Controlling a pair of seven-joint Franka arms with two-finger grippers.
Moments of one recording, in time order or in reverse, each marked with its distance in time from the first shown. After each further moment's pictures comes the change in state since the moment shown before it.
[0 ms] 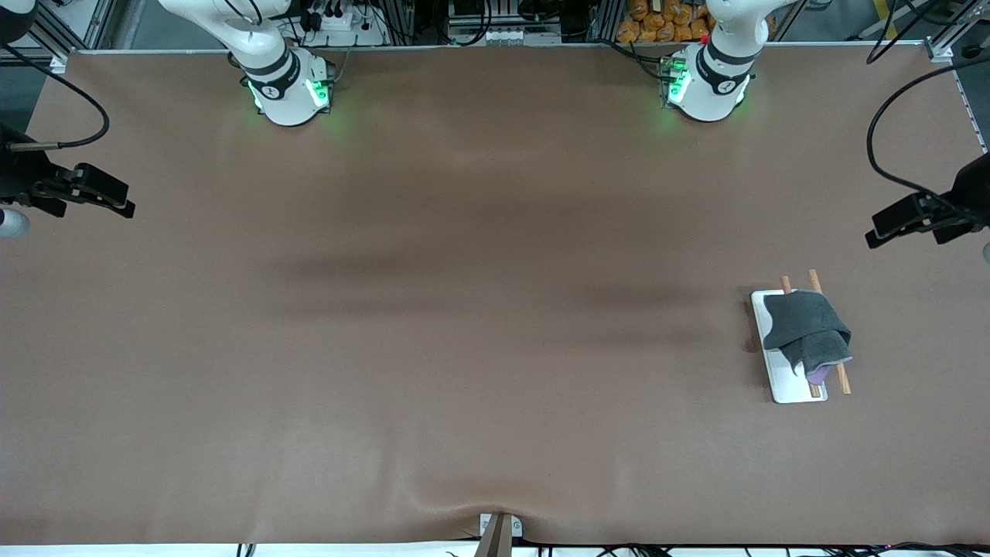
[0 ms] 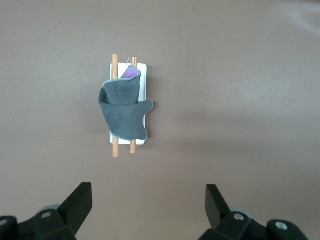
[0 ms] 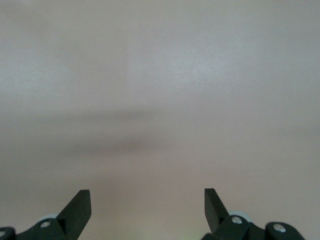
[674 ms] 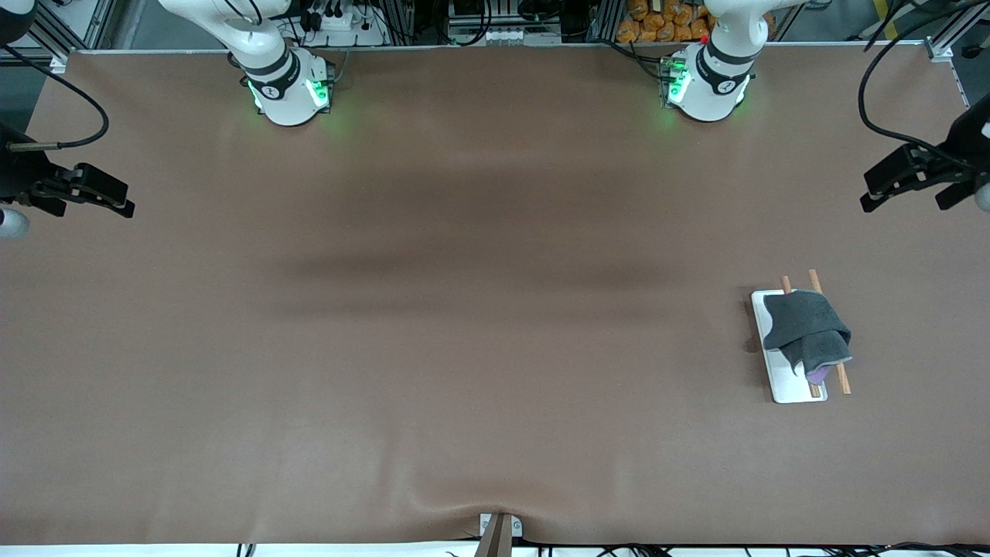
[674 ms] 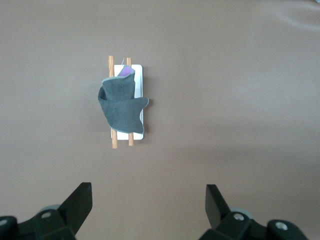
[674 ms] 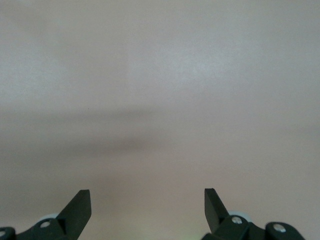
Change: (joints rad) left arm -0.234 -0.088 0.189 -0.001 0.002 -0.049 -0.019; right arm -0.001 0.000 -0.001 0.000 0.000 -0.004 0.000
